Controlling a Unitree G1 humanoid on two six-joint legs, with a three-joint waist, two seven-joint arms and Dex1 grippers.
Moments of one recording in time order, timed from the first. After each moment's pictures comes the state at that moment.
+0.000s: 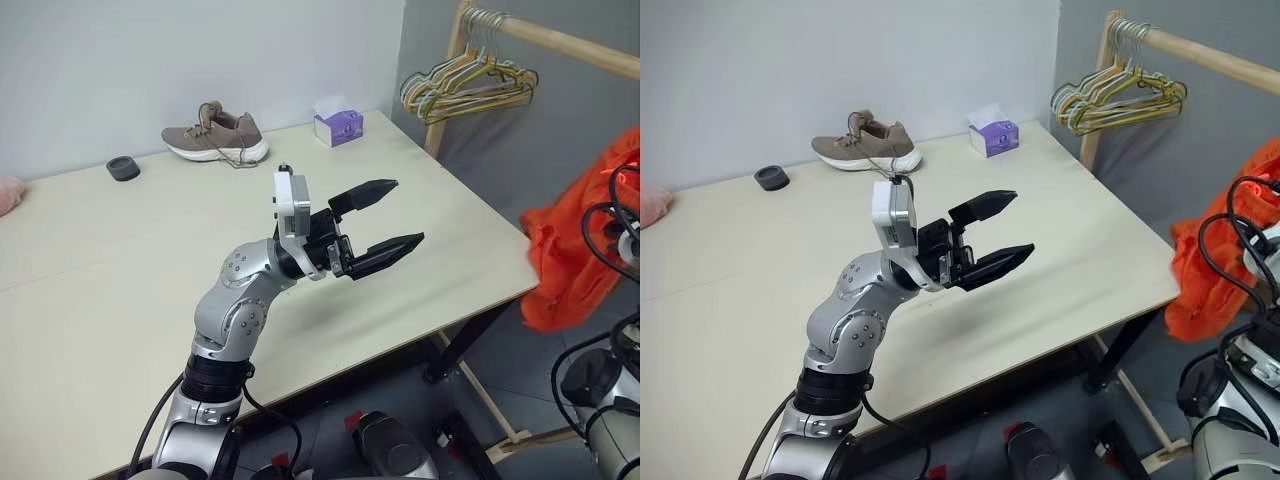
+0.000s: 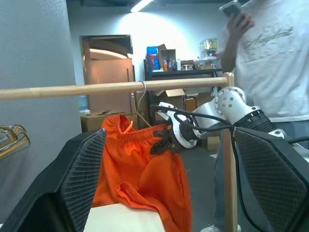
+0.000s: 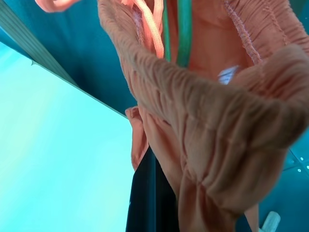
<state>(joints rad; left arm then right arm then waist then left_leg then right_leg) -0.50 0.20 -0.08 -0.24 -0.63 0.32 -0.91 -0.76 -0.56 -0.76 -0.07 0.19 1.46 0.00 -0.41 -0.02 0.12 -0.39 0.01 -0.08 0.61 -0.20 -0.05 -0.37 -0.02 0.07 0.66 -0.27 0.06</state>
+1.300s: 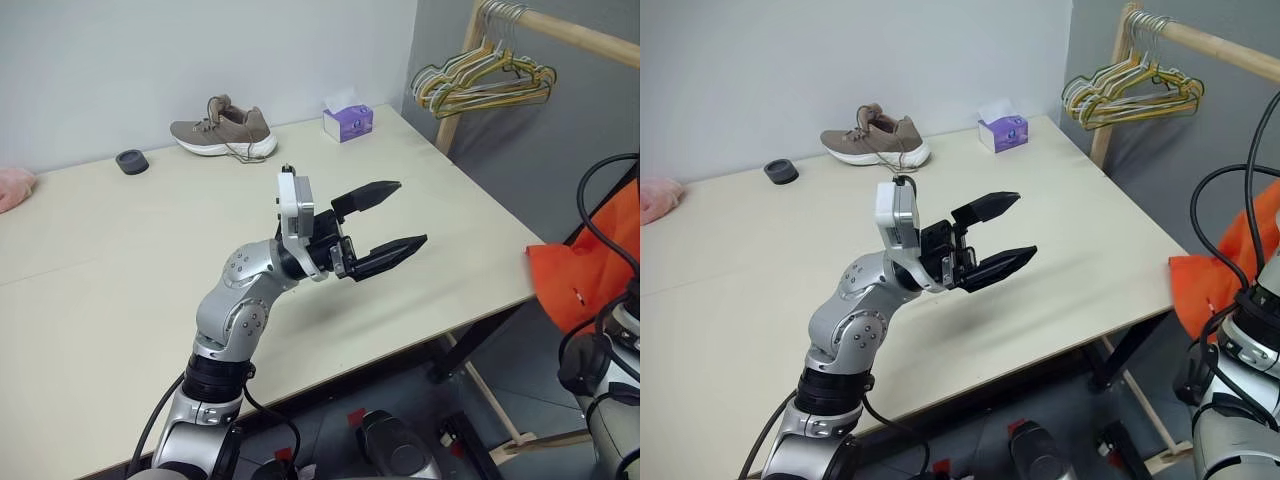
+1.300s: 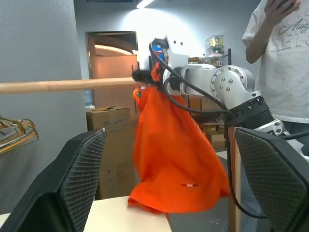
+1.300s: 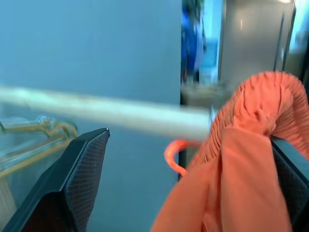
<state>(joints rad) -0.50 0.20 -0.10 -0.24 -0.63 0.31 -0.91 -0.85 -0.59 -0.52 -0.20 0.01 0.86 -0.18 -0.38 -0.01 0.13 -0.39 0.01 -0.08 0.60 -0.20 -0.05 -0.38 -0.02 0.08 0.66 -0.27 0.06</state>
